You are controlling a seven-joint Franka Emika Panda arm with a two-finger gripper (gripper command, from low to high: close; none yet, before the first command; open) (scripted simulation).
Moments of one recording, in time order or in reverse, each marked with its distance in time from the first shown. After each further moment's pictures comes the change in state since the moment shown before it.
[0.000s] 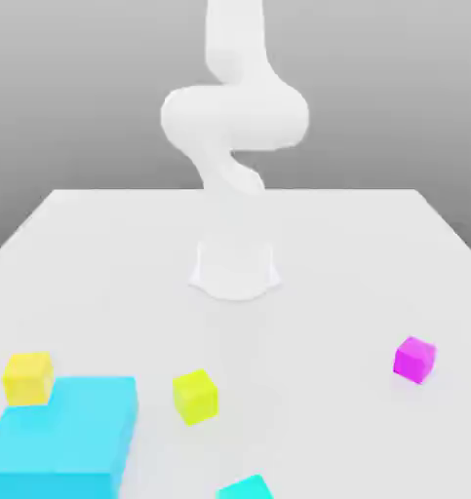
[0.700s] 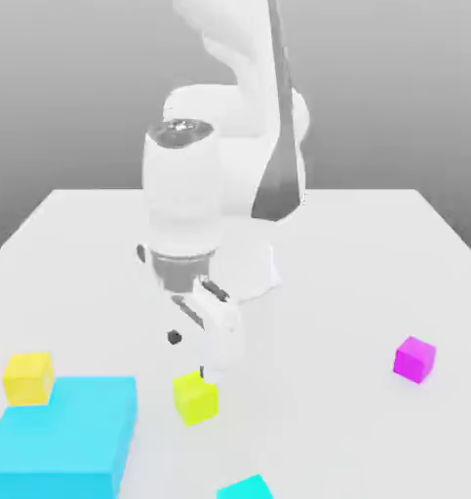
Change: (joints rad) arm -0.195 0.783 0.049 -0.495 -0.048 0.563 0.830
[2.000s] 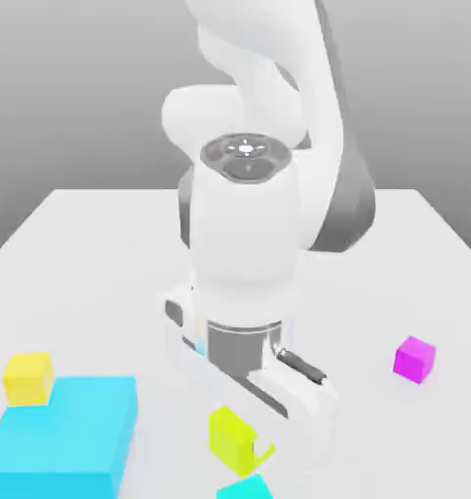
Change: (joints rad) arm 0.138 0.250 0.052 0.571 -0.034 -0.330 -0.041
